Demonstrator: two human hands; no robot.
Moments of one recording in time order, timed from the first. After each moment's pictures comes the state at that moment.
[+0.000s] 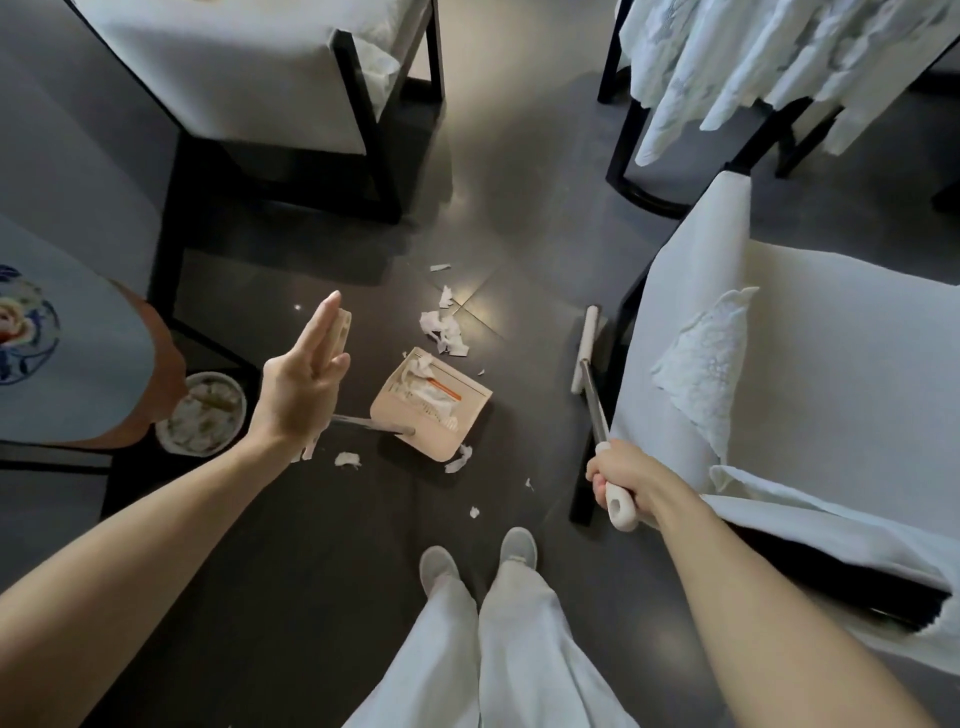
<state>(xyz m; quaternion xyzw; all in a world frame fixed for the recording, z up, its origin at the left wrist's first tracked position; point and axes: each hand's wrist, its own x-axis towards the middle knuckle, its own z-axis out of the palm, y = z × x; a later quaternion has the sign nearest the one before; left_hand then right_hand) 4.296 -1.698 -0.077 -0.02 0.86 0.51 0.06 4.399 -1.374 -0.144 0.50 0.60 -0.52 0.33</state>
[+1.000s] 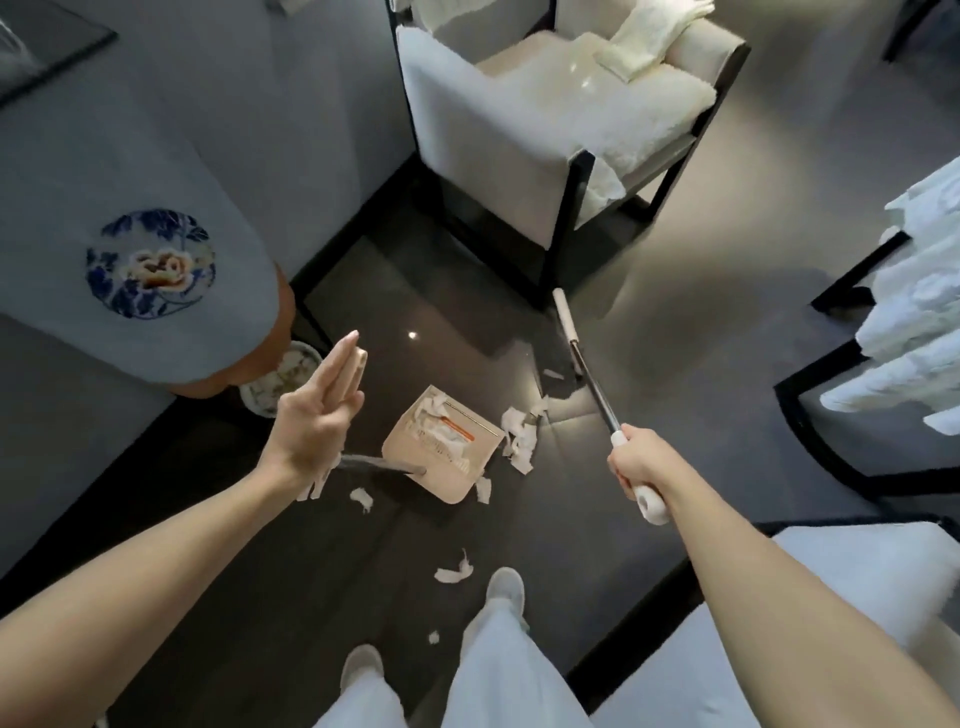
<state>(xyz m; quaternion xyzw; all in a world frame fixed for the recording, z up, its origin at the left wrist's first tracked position) 4.199 -1.722 -0.082 -0.25 0.79 0.56 -0.08 4.052 -1.402 -0.129 0.07 0.88 -0.23 0.42</state>
